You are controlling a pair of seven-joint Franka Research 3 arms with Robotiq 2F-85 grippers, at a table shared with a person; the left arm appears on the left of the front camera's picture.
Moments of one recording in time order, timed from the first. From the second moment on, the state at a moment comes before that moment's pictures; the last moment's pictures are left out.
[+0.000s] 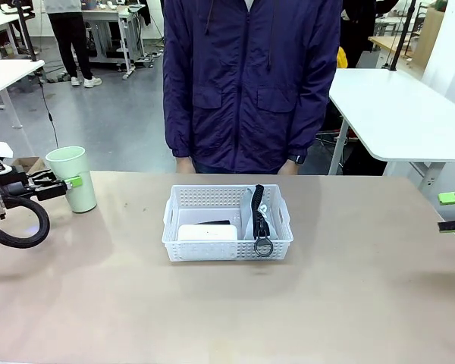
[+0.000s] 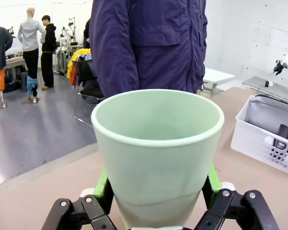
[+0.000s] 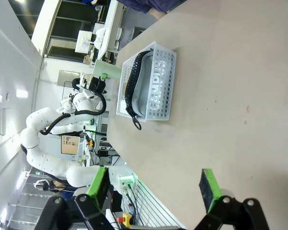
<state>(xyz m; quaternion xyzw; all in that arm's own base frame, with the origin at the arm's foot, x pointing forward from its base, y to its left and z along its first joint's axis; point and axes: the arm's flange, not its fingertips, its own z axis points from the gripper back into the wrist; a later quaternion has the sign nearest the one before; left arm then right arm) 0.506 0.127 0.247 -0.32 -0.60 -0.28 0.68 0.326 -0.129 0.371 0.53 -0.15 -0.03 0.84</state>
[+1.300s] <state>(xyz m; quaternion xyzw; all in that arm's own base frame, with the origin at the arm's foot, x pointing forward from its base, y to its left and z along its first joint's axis) 0.364 0.160 0.326 -0.49 -0.51 -0.28 0.65 0.326 -0.129 0.371 0.53 -0.15 -0.03 0.84</state>
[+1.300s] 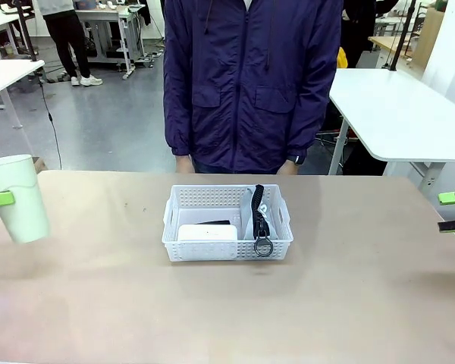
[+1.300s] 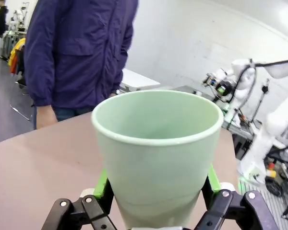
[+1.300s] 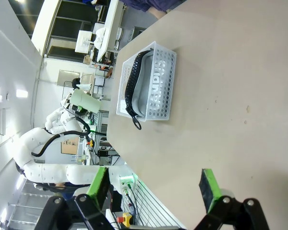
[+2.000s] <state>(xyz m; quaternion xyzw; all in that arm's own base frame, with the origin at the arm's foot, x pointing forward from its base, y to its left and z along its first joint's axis) 0.354 0.146 0.341 -0.43 -0.48 -0.33 0.69 0.327 -0.129 0.371 0.53 -0.15 -0.03 0.84</state>
